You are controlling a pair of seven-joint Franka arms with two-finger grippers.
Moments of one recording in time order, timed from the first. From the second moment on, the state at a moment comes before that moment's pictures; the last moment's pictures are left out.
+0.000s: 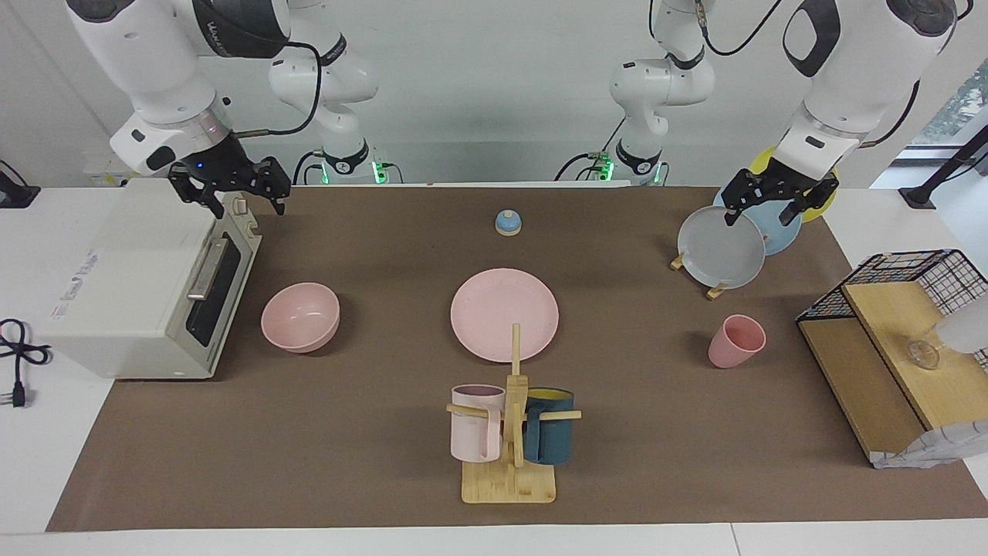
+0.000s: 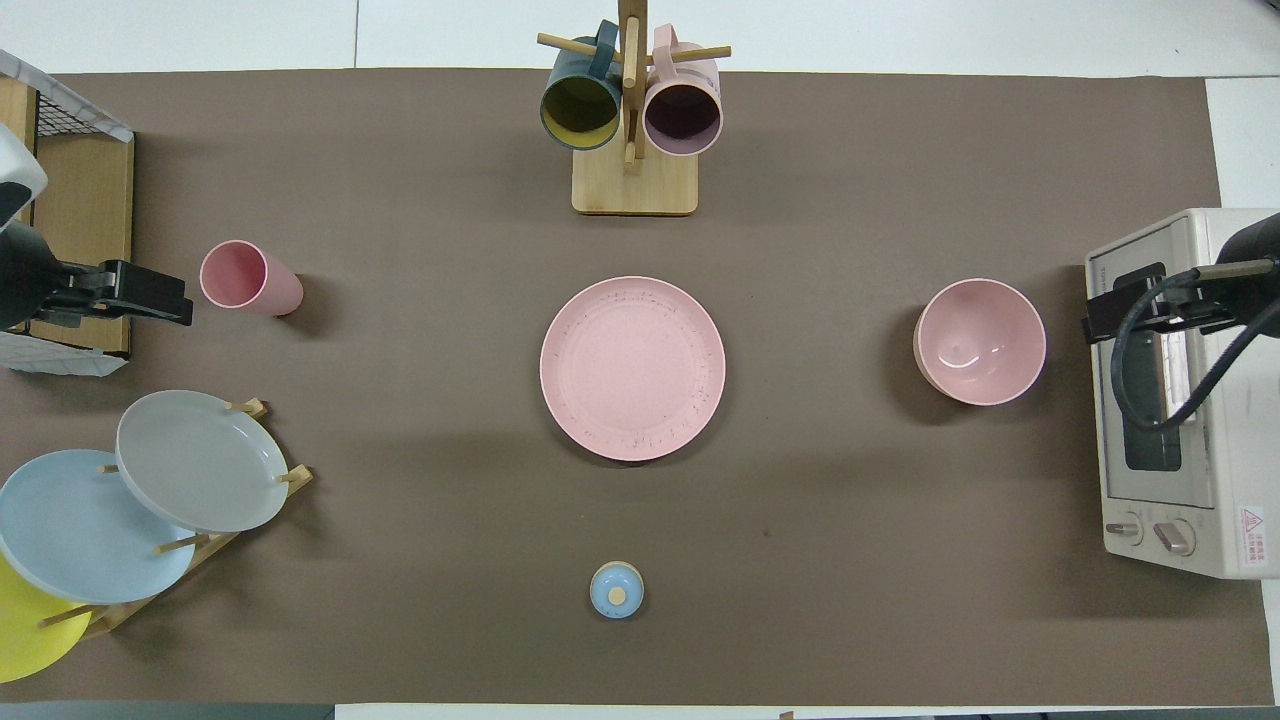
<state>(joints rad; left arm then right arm) -0.05 -0.02 -0.05 -1.64 -0.03 1.61 -0.01 0.06 -0.01 -0.05 -1.61 0.00 1.52 -0.05</state>
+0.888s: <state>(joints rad) -0.05 -0.02 -0.05 -1.64 -0.03 1.61 -0.01 0.20 0.06 -0.04 -2.00 0.01 2.10 -0.05</state>
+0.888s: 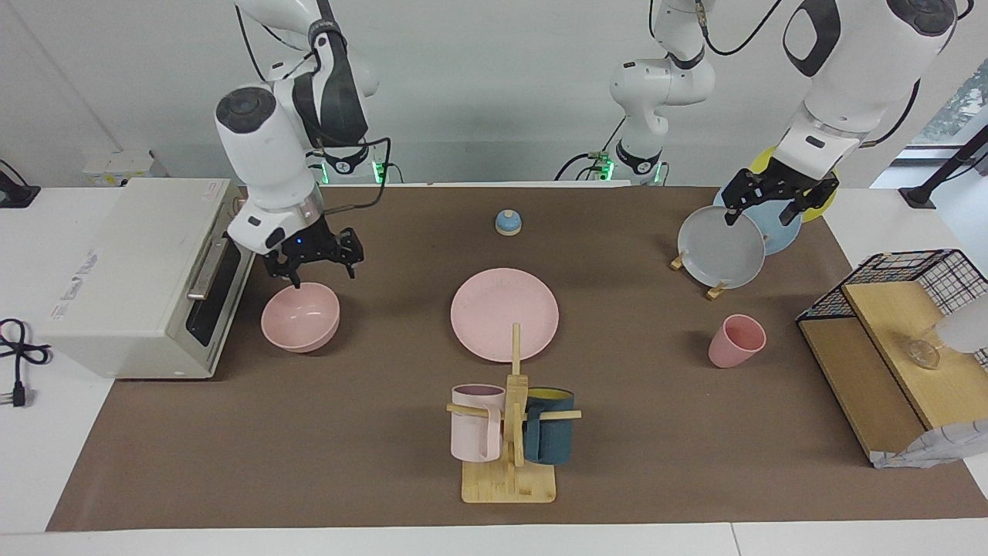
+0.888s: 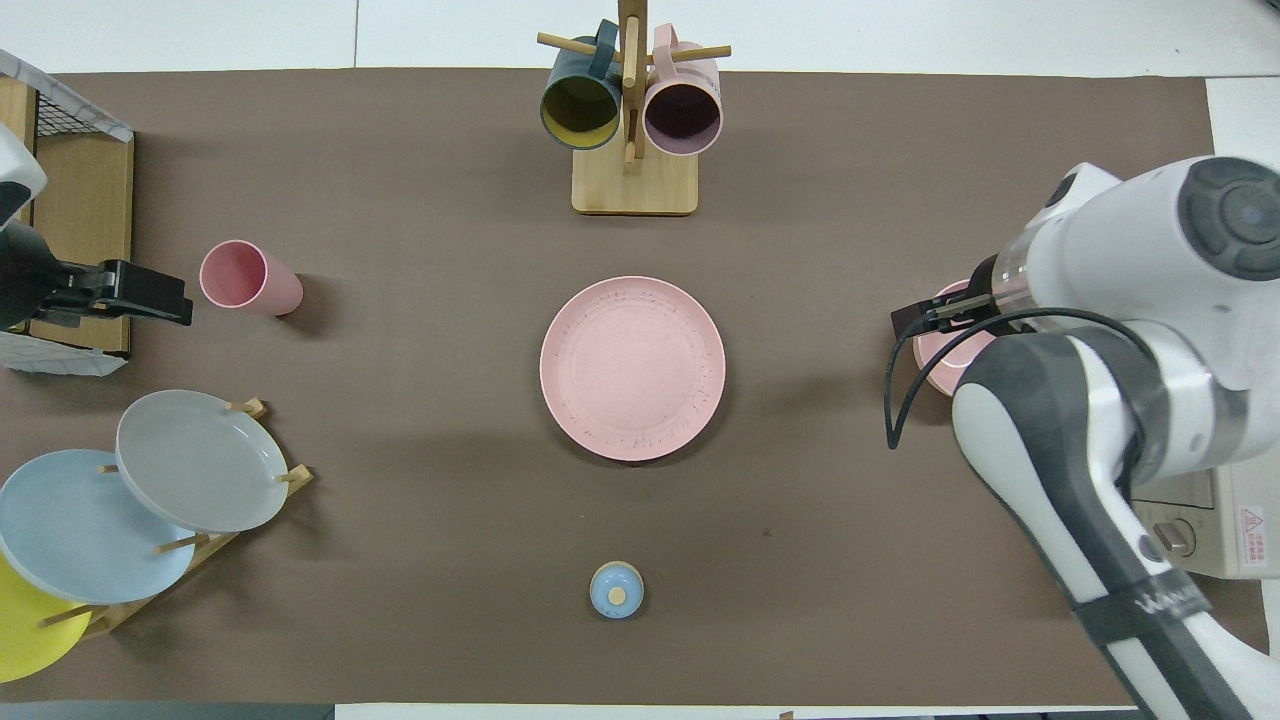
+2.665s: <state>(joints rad) -0.05 -0.02 -0.05 -1.64 -0.03 1.61 -0.01 0.67 0.41 -0.03 -1.44 -0.07 1.76 0.46</state>
